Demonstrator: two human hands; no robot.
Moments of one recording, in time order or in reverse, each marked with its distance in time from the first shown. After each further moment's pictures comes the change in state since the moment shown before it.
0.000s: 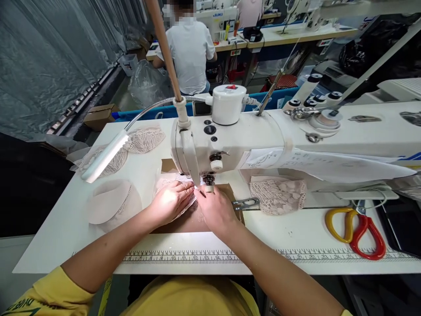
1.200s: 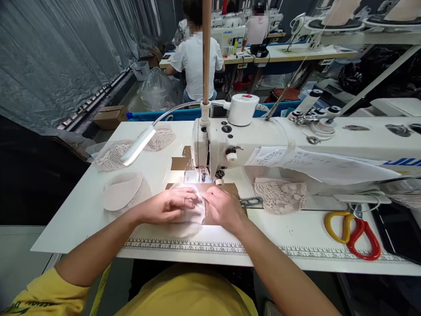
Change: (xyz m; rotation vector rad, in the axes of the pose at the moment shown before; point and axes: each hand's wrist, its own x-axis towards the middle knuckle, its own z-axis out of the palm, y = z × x) left_hand -0.033 -0.006 -0.051 -0.578 -0.265 -0.019; right_hand -0.012 0.017 0.020 0.411 0.313 -0.254
